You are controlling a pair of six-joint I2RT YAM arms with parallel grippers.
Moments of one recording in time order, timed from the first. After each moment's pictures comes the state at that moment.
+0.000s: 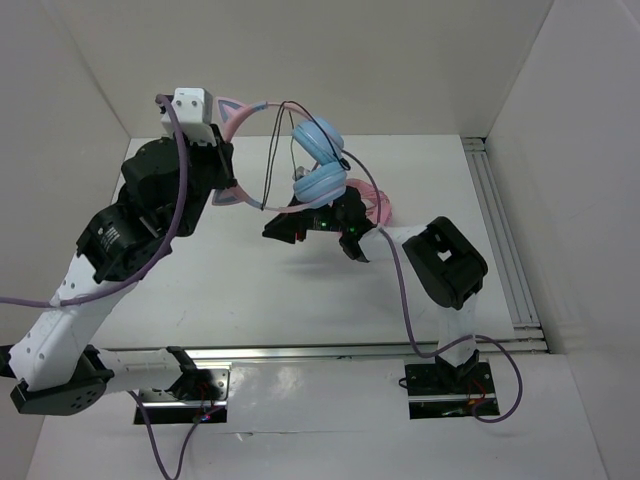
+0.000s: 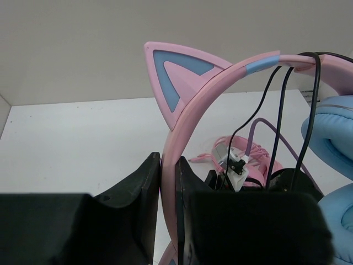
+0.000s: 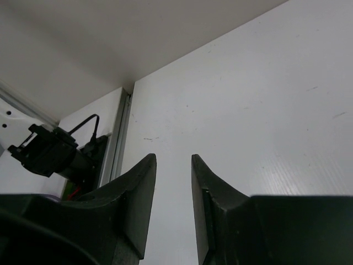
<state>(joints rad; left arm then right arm) -0.77 1.19 1.77 -0.68 -0.65 -0.16 0.65 1.95 1.07 0.98 -0.82 0.54</state>
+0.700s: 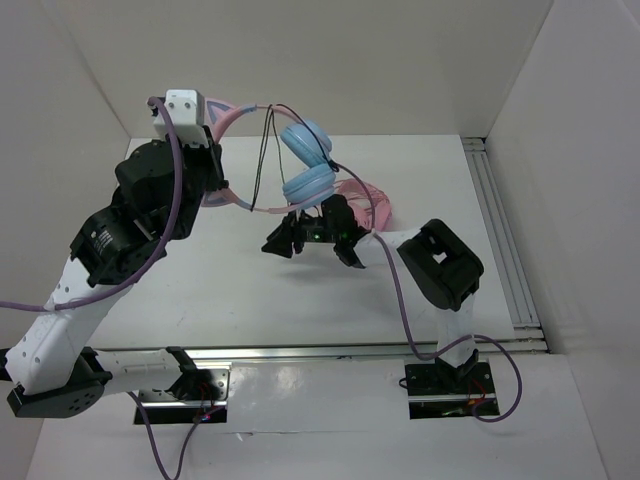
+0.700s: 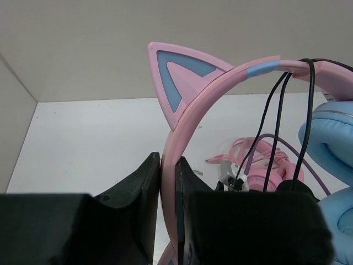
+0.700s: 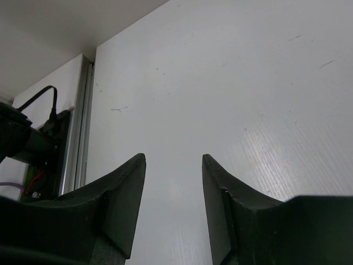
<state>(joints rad) -0.77 1.17 1.77 -0.70 -0.72 -0.13 0.70 1.96 1.05 0.79 -0.72 0.35</state>
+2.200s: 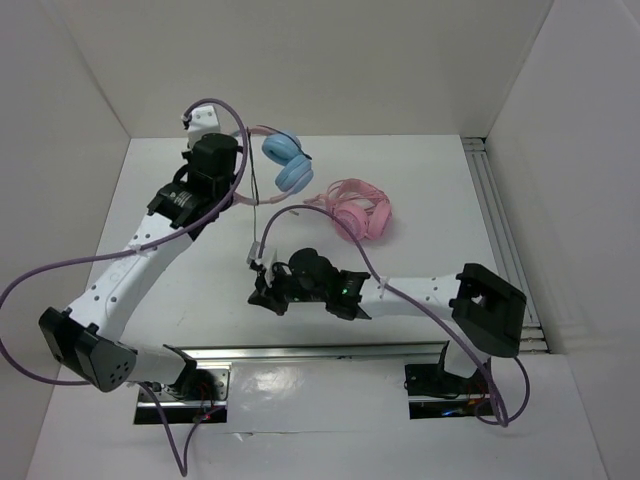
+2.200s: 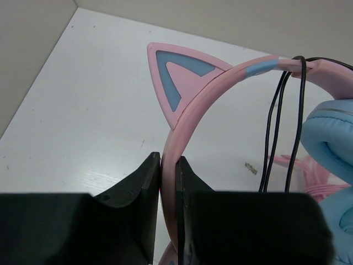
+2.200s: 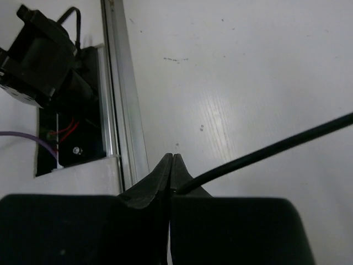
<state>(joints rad) -0.48 1.34 1.48 -0.57 -0.73 -0.37 1.12 1.61 0.91 0.42 -0.29 0.11</state>
